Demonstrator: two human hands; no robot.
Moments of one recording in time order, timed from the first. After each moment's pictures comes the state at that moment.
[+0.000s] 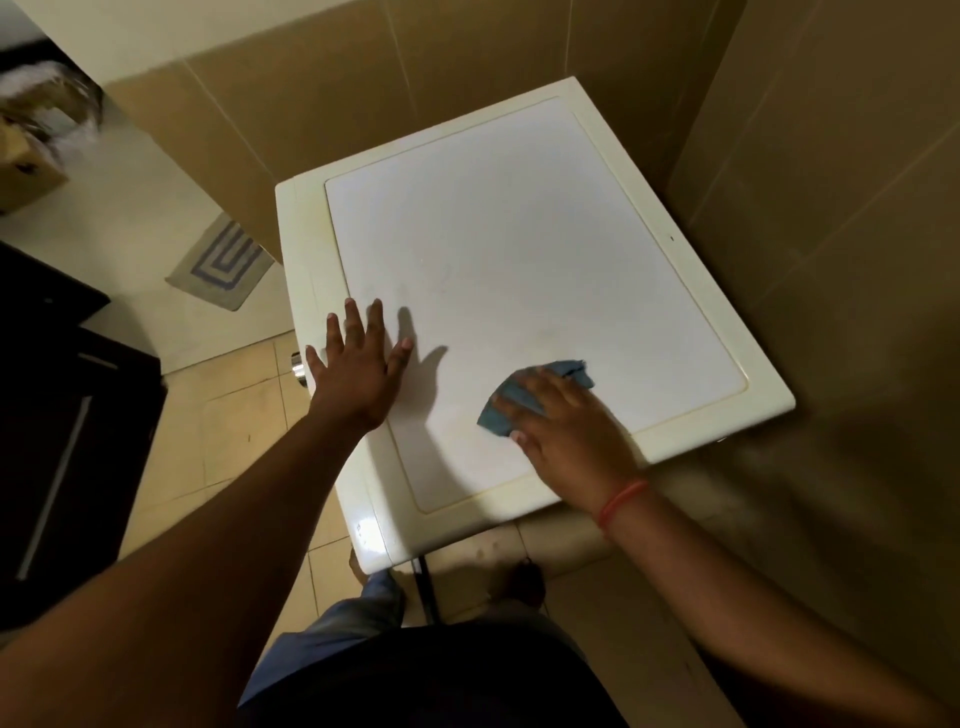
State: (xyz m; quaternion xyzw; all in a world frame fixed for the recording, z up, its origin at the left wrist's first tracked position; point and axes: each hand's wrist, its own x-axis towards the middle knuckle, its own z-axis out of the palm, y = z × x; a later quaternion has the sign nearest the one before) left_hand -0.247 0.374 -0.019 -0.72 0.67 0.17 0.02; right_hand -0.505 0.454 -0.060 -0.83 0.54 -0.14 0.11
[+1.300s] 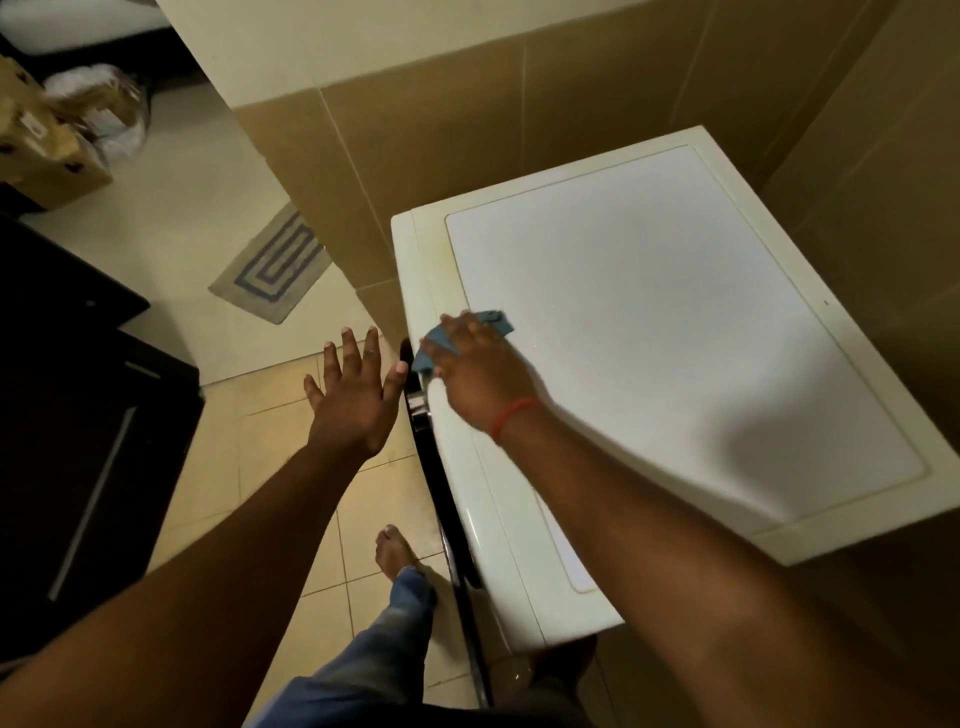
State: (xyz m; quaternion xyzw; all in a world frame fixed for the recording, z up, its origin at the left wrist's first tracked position) left_hand -0.077 0.331 -0.025 -0.74 0.64 0.20 -0.02; right_hand -0.254 0.288 -0.055 -0.84 0.52 -0.11 0.13
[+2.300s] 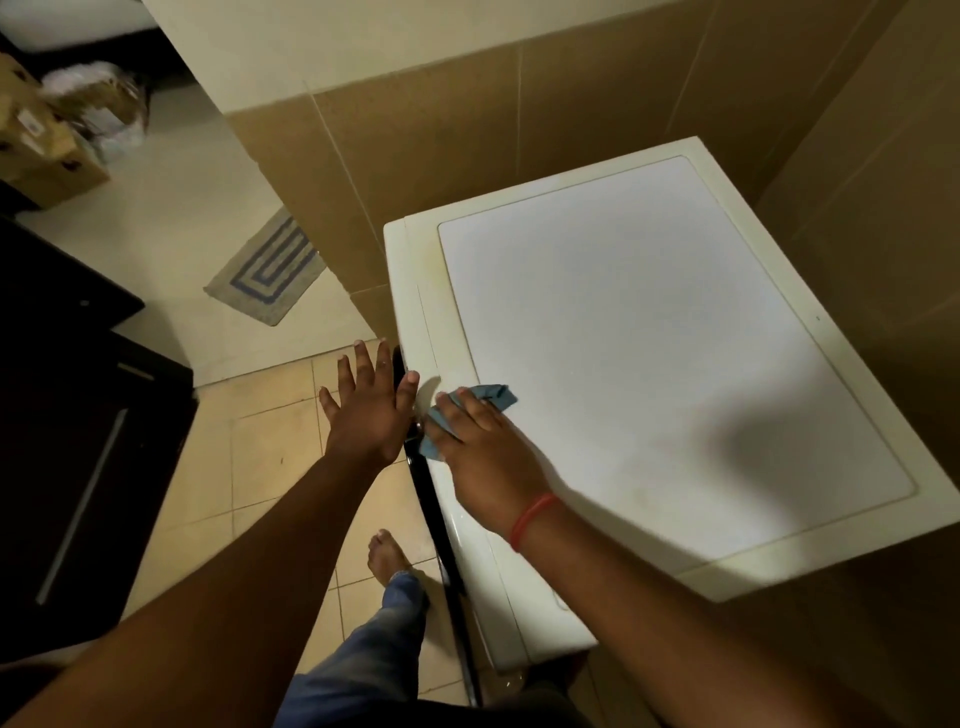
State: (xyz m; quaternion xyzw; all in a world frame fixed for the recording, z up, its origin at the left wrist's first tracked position) left_hand -0.105 0.326 -0.036 -0.75 0.62 0.23 -0.03; right_hand -0.277 0.371 -0.059 -0.86 0.45 -0.14 0.17
